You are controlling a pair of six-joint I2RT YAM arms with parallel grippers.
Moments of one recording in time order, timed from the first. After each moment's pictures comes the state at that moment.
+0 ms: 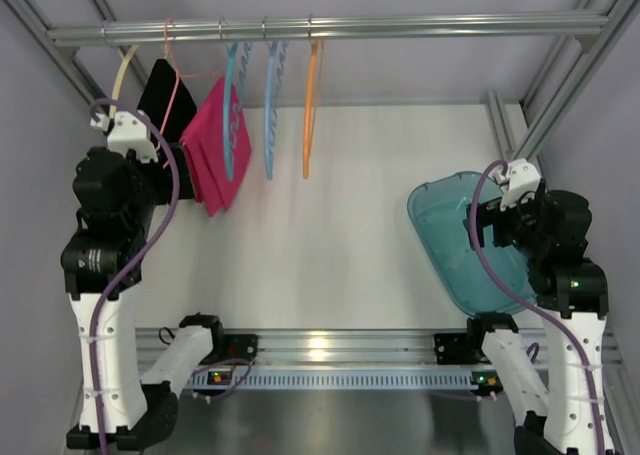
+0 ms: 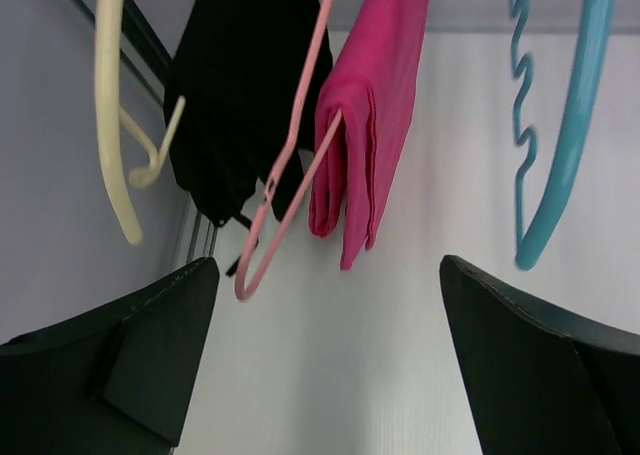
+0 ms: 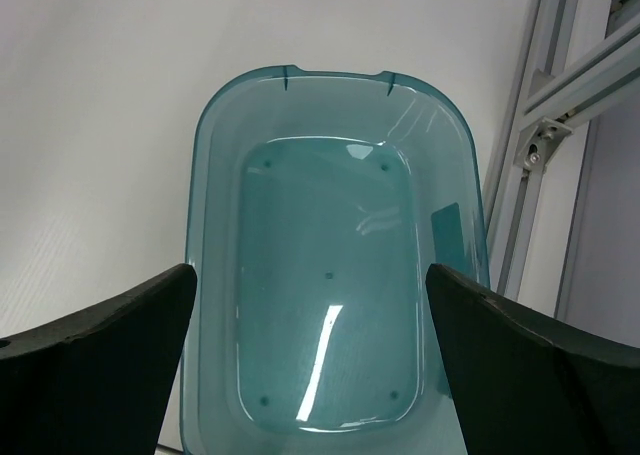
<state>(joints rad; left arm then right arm) -0.01 0.86 1.46 -0.92 -0.12 0.02 -0.04 0.62 1.02 -0.89 -0.24 -0.29</state>
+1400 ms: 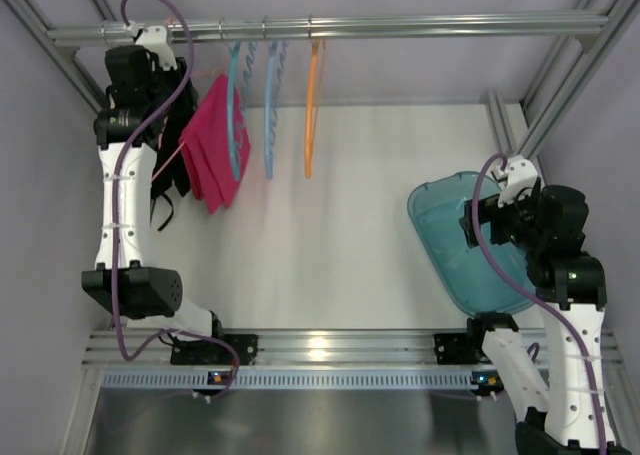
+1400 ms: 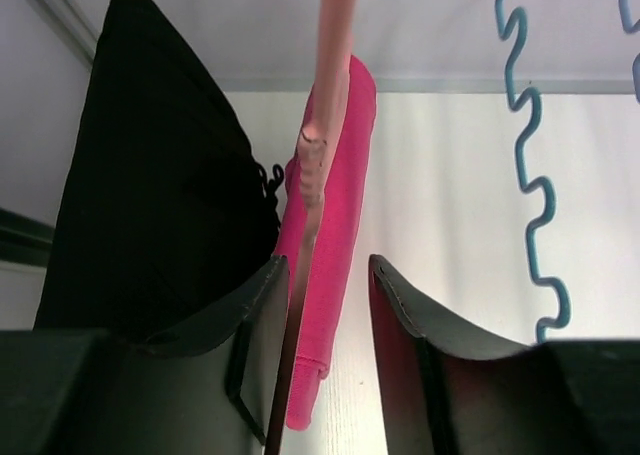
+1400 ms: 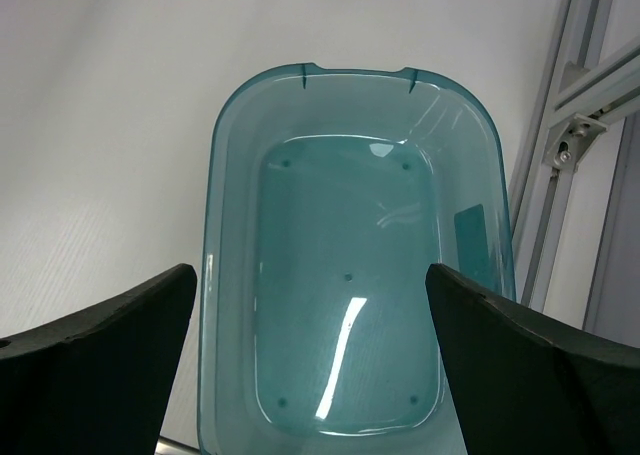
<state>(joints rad) 0.08 1.54 1.89 -0.75 0.12 -0.02 -0.04 0.66 1.01 -0.89 -0.27 -0.26</state>
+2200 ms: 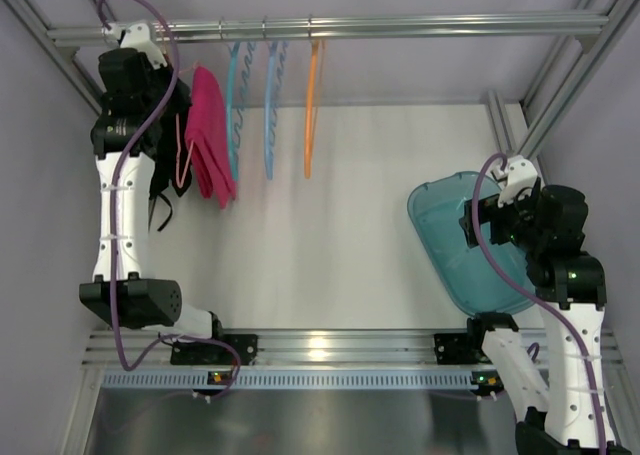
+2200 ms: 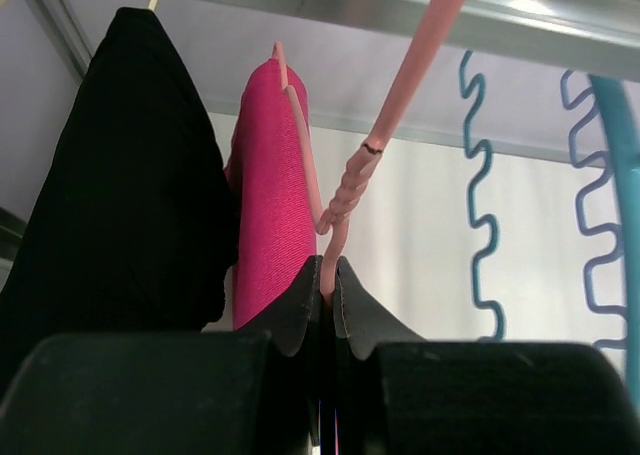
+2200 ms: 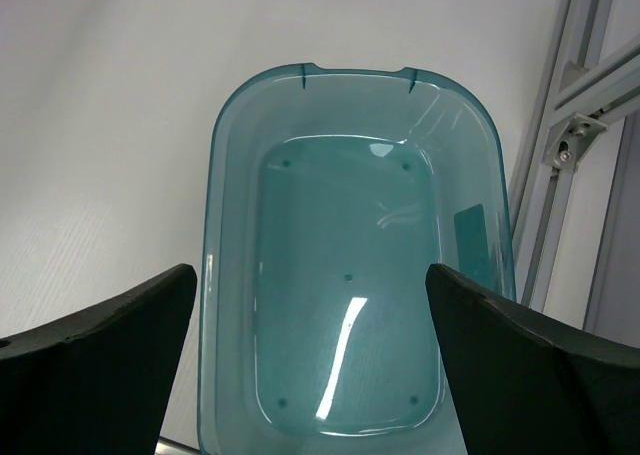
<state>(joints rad) 0.08 1.48 1.82 -0.63 0.11 -0.18 -0.04 0.65 1.01 -0.88 -0.27 -0.26</state>
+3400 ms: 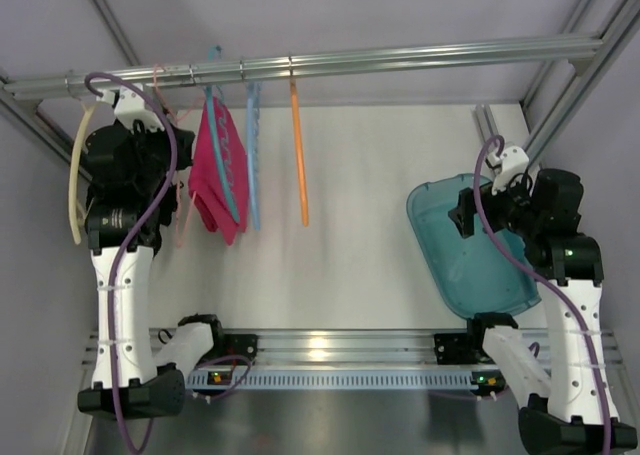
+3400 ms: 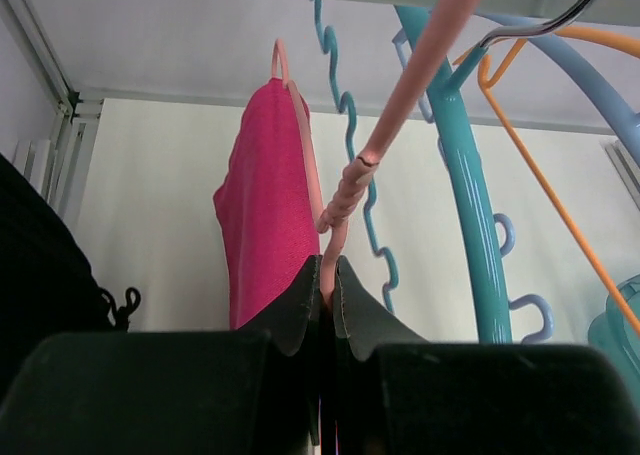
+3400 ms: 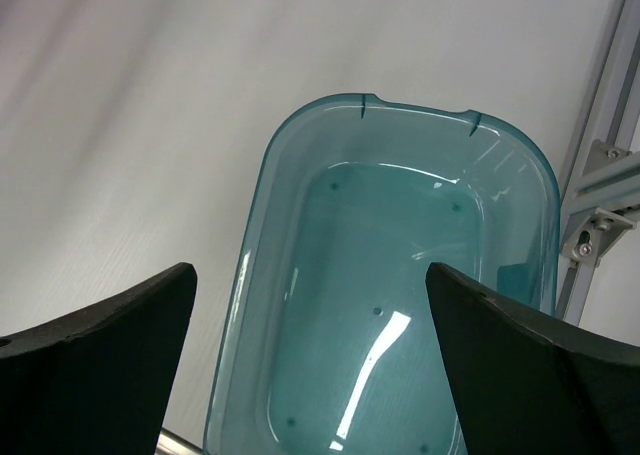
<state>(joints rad) 0.09 0.98 1.35 -0.52 0.23 -0.19 -0.04 0.76 1.05 -0.84 -0.40 -0.24</state>
